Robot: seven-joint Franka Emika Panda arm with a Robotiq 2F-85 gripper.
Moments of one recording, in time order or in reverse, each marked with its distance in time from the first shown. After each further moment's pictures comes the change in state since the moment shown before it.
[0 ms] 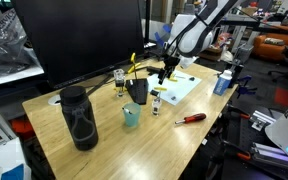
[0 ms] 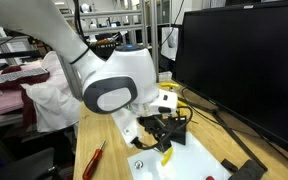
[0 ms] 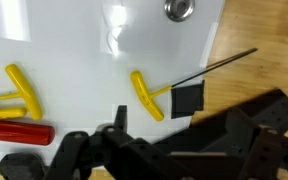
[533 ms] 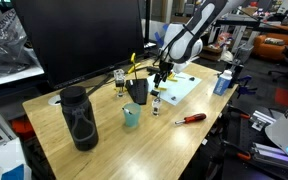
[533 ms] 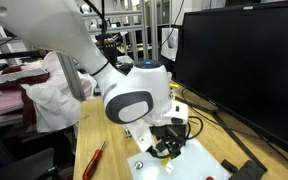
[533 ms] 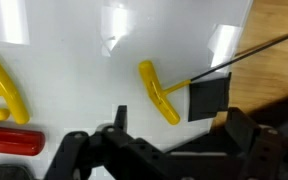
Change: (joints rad) arm -0.040 0.158 0.021 0.136 -0.008 0.001 -0.005
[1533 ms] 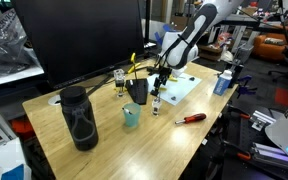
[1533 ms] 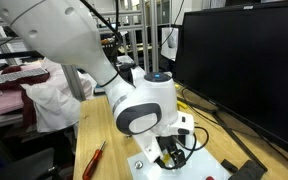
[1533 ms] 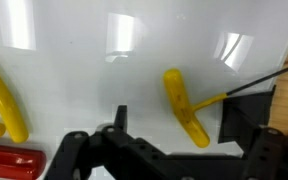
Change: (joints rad) arm -0.008 0.108 -0.020 0.075 -0.035 -0.003 0.000
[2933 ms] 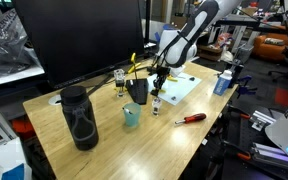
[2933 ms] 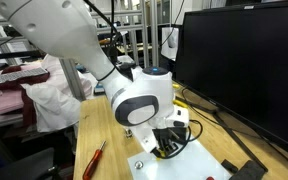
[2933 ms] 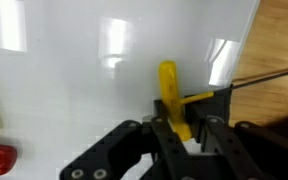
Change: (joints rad) arm 0.001 -0.024 0.040 0.002 0.001 -0.051 0.007
